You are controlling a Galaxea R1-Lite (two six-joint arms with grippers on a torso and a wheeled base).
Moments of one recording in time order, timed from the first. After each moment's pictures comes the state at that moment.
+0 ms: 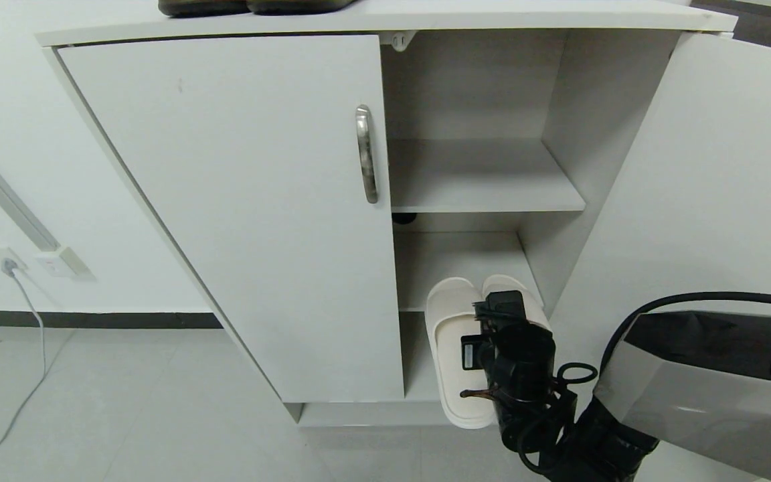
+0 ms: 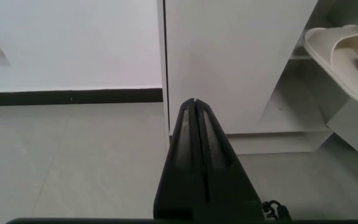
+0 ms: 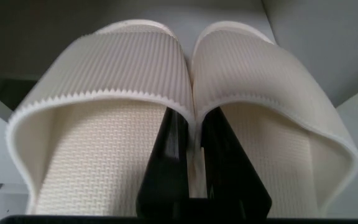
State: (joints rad) left arm 0.00 0.00 0.00 0.00 0.01 0.00; right arm 0.78 2.28 -0.82 -1.39 -0.77 0.02
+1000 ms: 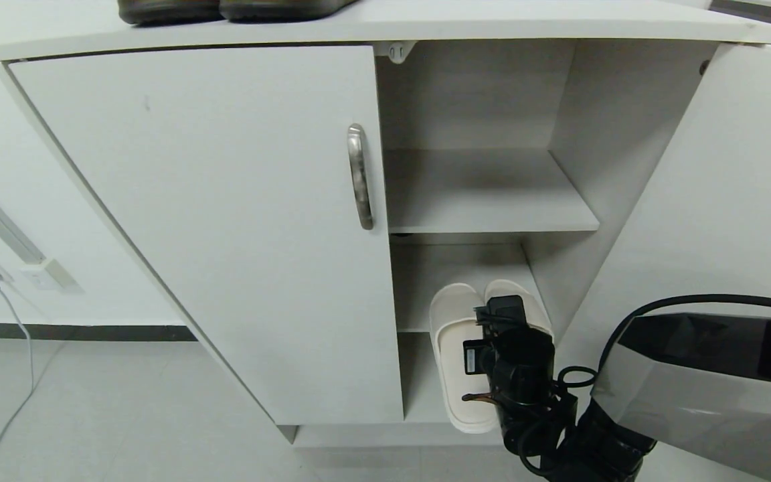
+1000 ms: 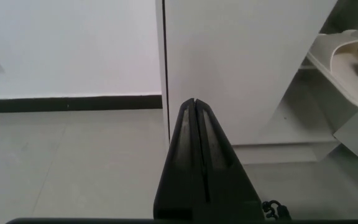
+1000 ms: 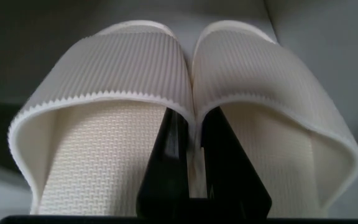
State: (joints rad) left arm 0.00 0.00 0.00 0.00 0.01 0.00; right arm 0.77 2.29 -0.81 -1.40 -0.77 0.02
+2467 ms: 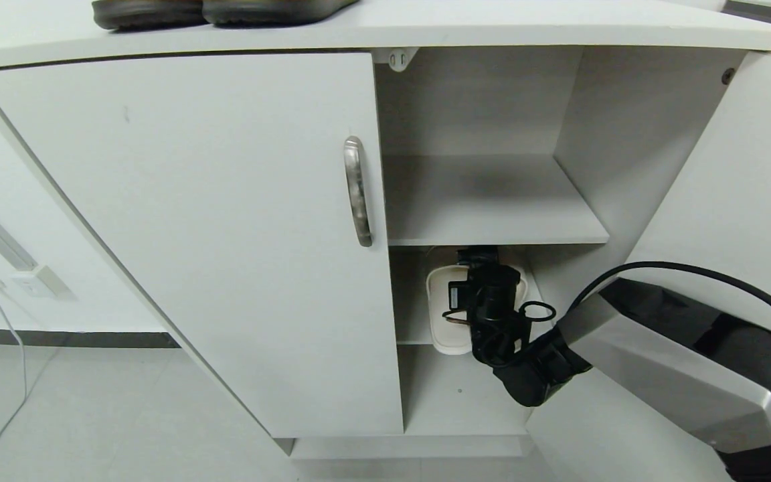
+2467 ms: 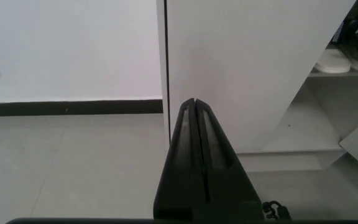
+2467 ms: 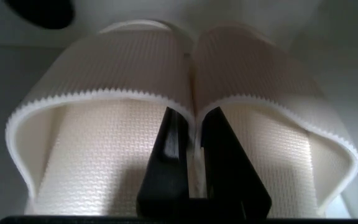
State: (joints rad) left arm 0.00 0.00 0.00 0.00 0.01 0.00; right arm 0.63 2.47 -1.39 -1.09 -0.67 -0.03
